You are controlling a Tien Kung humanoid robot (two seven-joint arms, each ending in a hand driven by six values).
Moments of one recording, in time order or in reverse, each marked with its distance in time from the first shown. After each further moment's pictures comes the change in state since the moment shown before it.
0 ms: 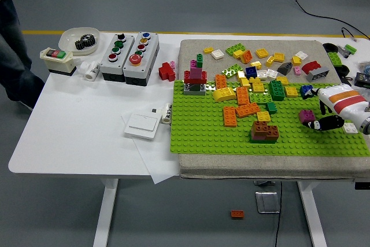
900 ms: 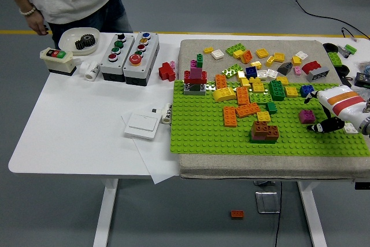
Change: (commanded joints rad) left arm -0.003 0.001 -0.004 -0.002 0.012 -0.002 0.005; right arm 0.030 0.028 -0.033 -0.068 -0.021 -0.004 0.012
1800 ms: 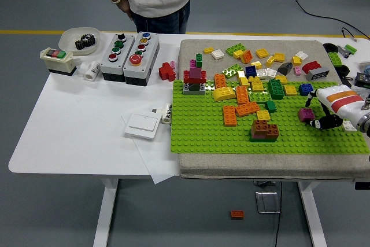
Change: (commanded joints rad) left arm -0.004 0.002 -0.011 -0.001 0.019 -0.004 0.008; right arm 0.026 0.010 -0.011 -0.025 0.066 0.040 -0.009
